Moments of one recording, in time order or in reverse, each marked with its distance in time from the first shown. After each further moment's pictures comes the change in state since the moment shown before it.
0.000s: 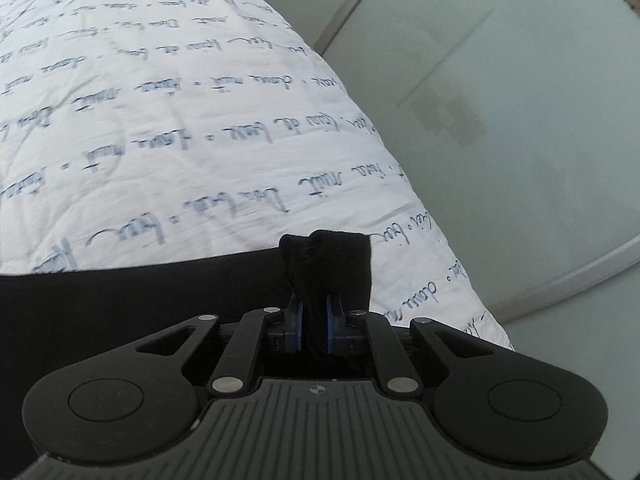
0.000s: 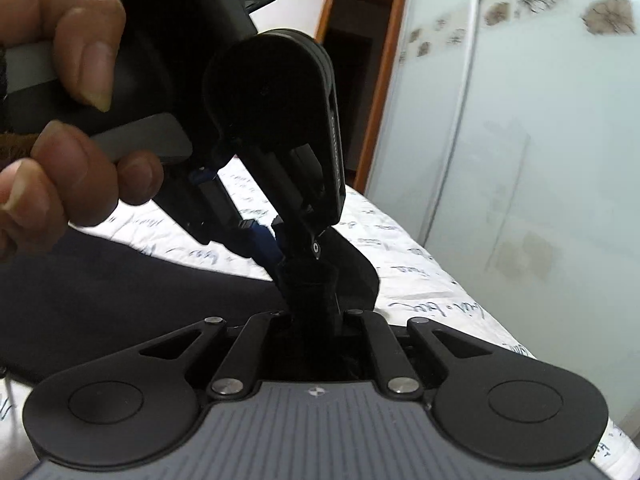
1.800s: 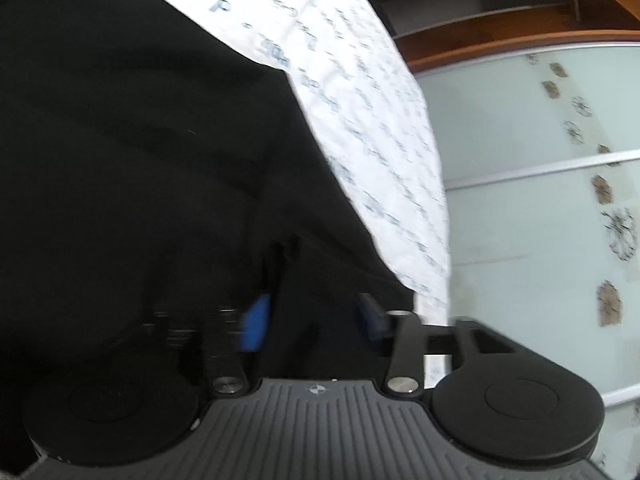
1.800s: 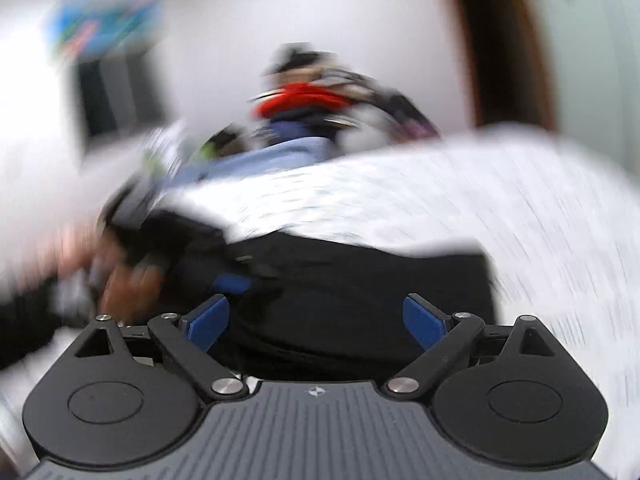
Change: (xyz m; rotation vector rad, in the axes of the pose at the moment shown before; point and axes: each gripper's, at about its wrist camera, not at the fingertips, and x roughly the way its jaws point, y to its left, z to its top) left arm -0.181 0.303 -0.131 -0.666 -0.221 -0.233; right arm -0.069 -0.018 0.037 0.551 0.178 0.658
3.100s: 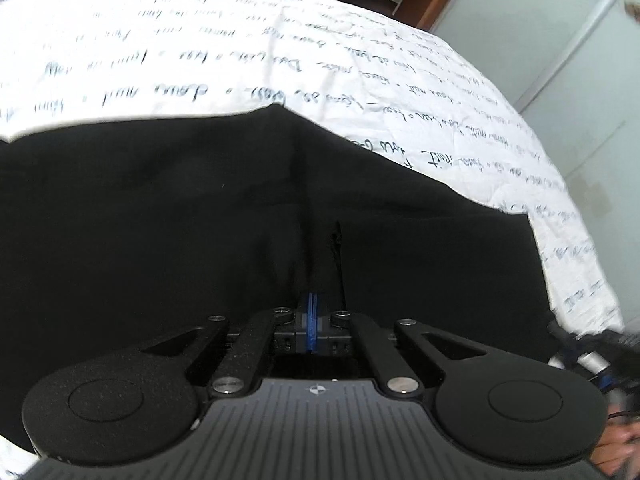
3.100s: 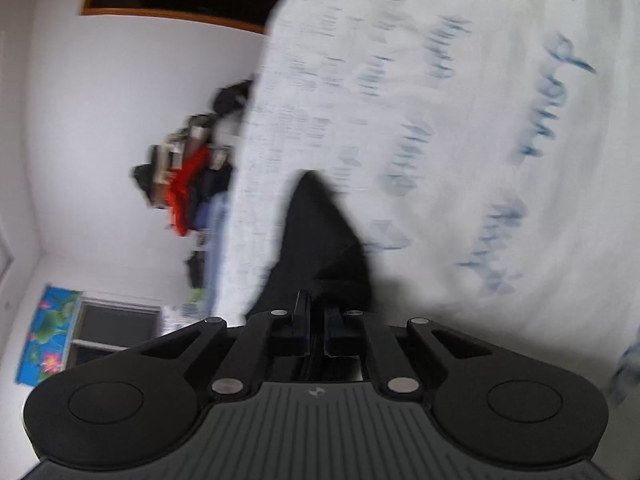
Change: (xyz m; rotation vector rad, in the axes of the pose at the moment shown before) left arm -0.007 -0.038 -0.019 0.474 -0.078 0.464; right arm 0.057 -0.125 -0.039 0.908 0.073 0.047
